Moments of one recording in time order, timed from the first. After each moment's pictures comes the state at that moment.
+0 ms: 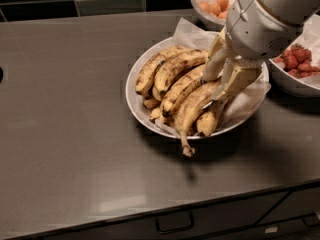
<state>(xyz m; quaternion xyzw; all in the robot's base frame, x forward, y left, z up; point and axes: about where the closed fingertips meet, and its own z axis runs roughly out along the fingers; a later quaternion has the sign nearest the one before) 0.459 -0.111 0.978 -0.78 0.59 0.01 0.21</state>
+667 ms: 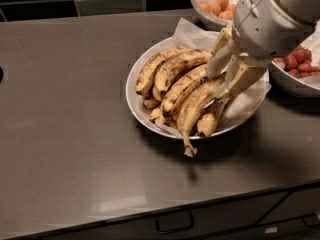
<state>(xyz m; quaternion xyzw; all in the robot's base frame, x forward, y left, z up) 0.450 -0.111 0.993 -0.78 0.59 0.00 0.24</state>
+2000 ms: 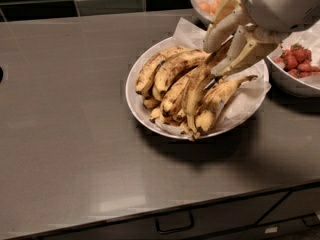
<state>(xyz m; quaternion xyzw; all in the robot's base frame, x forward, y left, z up) 0.432 -0.095 1.053 -0.79 0.54 -0.05 0.29</state>
